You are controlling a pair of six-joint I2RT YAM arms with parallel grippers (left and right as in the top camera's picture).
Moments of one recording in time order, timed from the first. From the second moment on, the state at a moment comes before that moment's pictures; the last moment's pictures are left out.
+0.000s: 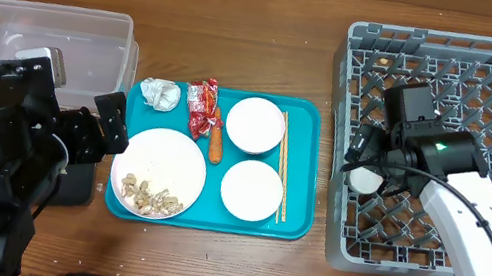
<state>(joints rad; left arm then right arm) 0.05 0.91 1.39 -1.10 0.08 -0.29 0.28 1.43 1.24 -1.08 0.15 0.58</state>
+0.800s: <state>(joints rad) 0.05 0.91 1.39 -1.10 0.08 -0.29 0.69 1.69 1.09 -0.80 -0.09 0.55</state>
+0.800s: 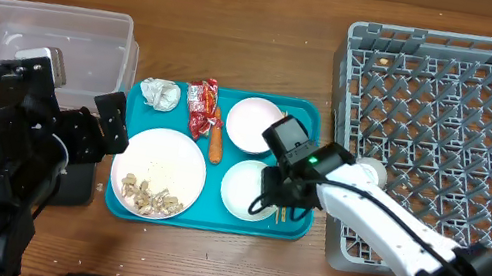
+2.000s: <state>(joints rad) 0.05 0.91 1.39 -1.10 0.08 -0.29 0.44 1.49 1.34 -1.00 1.05 0.59</state>
